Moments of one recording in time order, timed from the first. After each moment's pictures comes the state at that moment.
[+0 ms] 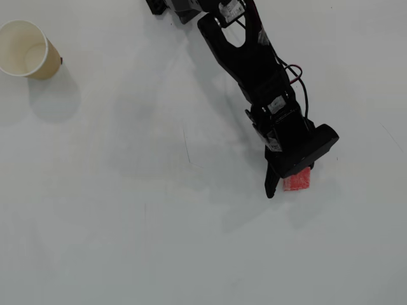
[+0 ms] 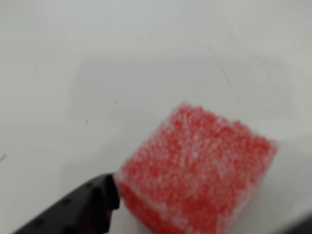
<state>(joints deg) -33.6 59.7 96.9 1.5 78.8</state>
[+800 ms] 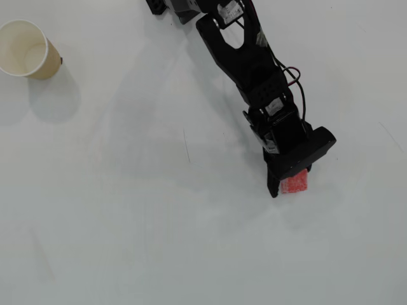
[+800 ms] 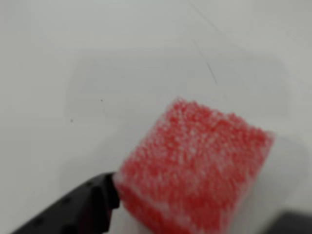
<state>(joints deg) -32.7 59.3 95.8 1.5 78.8</state>
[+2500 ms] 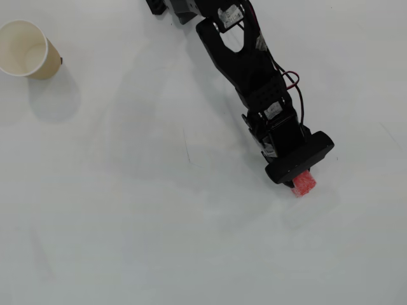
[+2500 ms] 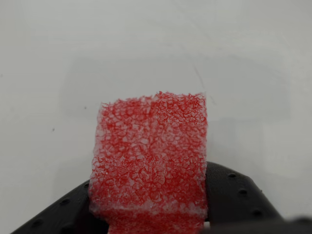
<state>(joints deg) -31.6 57.7 94.7 1.5 78.8</state>
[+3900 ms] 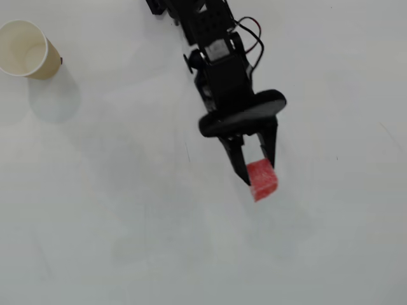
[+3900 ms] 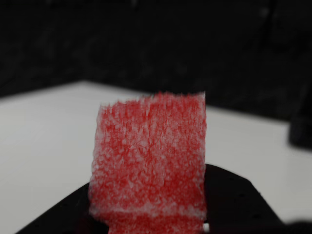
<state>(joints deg) -19.2 116.1 127.7 5.1 78.8</state>
